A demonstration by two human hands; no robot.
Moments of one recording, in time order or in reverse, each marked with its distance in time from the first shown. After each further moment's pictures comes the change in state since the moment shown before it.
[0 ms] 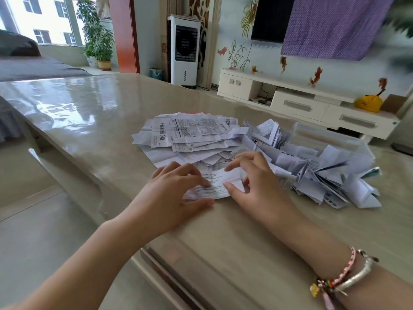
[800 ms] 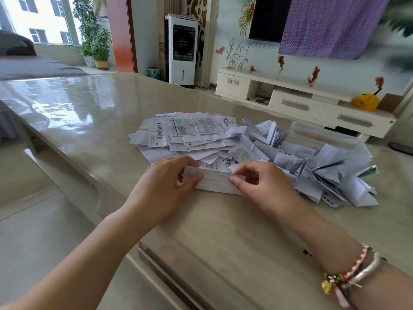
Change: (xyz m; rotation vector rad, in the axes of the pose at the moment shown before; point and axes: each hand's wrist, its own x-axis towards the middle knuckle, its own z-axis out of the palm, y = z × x) left_hand 0.014 0.000 -0.003 -0.154 0.137 -0.201; right_hand 0.006 0.011 -0.012 0.163 -0.055 0.188
